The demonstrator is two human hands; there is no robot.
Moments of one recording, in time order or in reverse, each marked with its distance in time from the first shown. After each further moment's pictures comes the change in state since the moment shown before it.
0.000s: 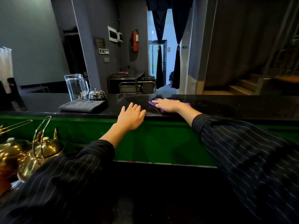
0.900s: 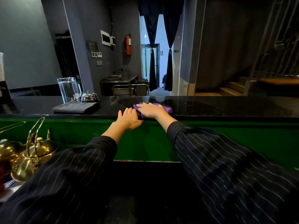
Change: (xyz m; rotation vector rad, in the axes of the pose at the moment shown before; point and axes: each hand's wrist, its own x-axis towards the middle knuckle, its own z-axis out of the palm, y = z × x) left_hand -0.011 0.034 -0.004 -0.079 -0.061 -0.067; right_hand -0.028 -0.036 0.019 -0.022 0.072 0.029
